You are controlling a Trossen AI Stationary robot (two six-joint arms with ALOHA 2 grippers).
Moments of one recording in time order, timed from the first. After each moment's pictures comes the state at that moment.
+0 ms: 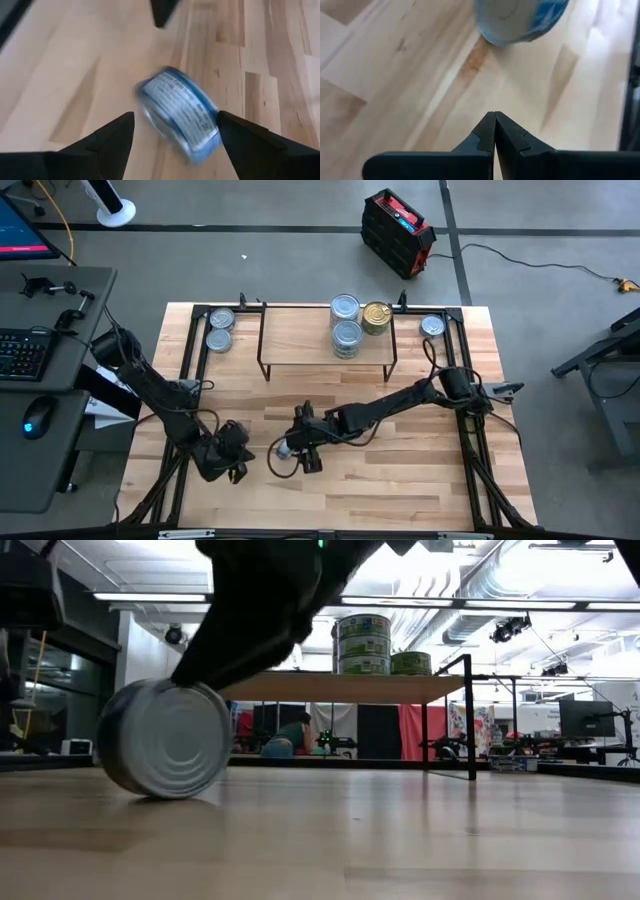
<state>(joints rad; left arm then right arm) -0.86 1.33 0.53 -0.23 -0.45 -1.33 0.27 2.17 1.68 -0.34 0.08 0.02</state>
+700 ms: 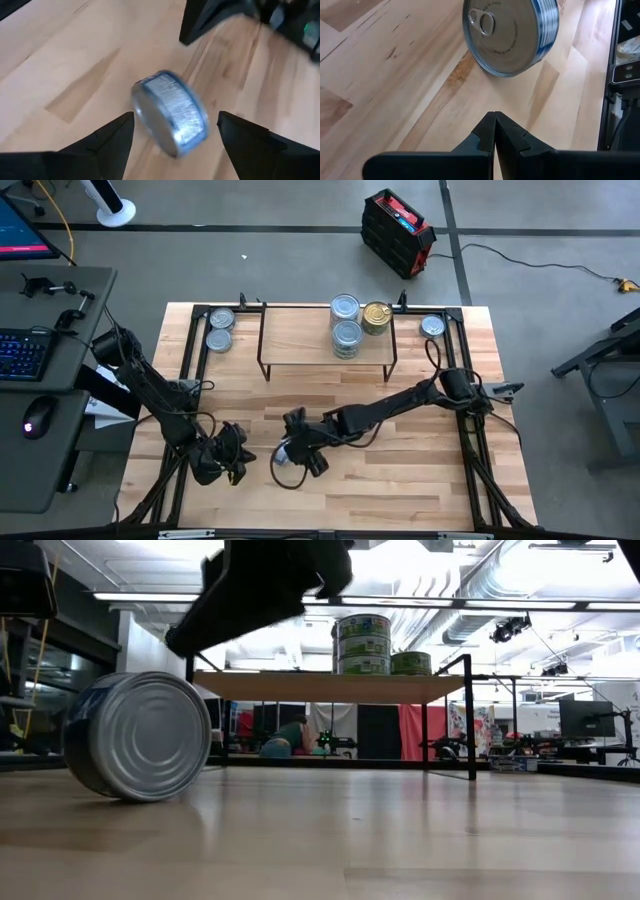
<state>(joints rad) -0.91 1.33 0.53 -0.19 -0.55 -1.40 0.29 2.17 1.76 -0.39 0.08 -0.37</state>
